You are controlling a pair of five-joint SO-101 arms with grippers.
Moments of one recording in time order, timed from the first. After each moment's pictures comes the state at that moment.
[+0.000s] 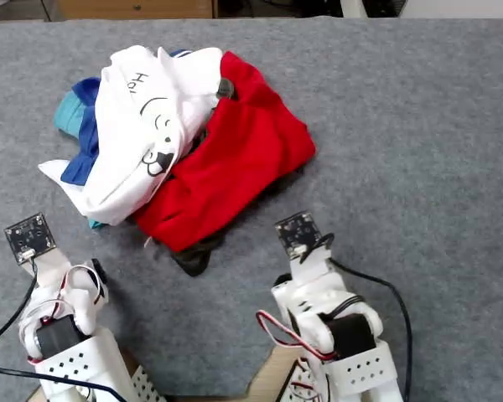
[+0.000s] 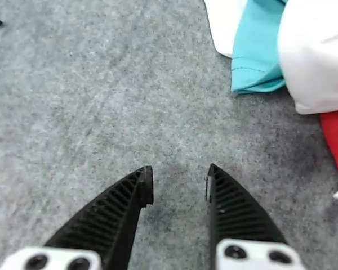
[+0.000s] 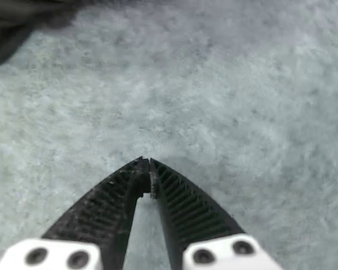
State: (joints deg) left arm -31.5 -100.6 96.2 64.5 -7.9; right arm -22.2 -103.7 96.7 75.3 -2.1
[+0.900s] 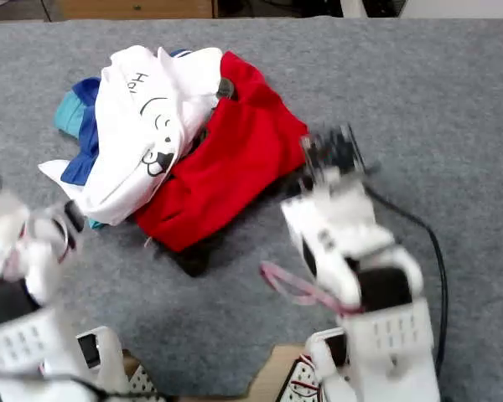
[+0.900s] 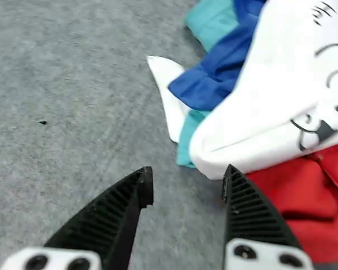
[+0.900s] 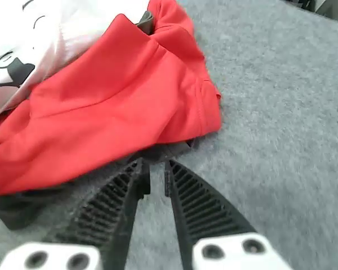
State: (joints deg) left arm -23.6 -57.9 36.3 79.5 -3.3; right arm -16.6 -55.9 42.9 62.5 0.8
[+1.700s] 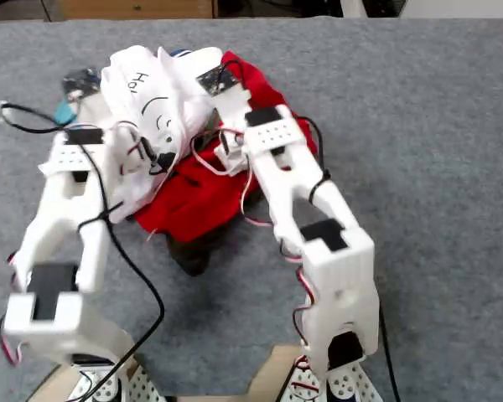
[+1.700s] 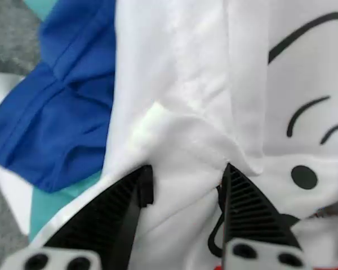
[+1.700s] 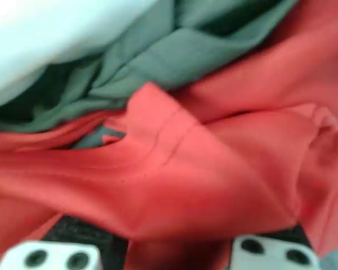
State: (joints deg) left arm -5.6 8.8 16.5 46.5 9.1; right arm -21.9 37.4 -18.9 64.8 5.6
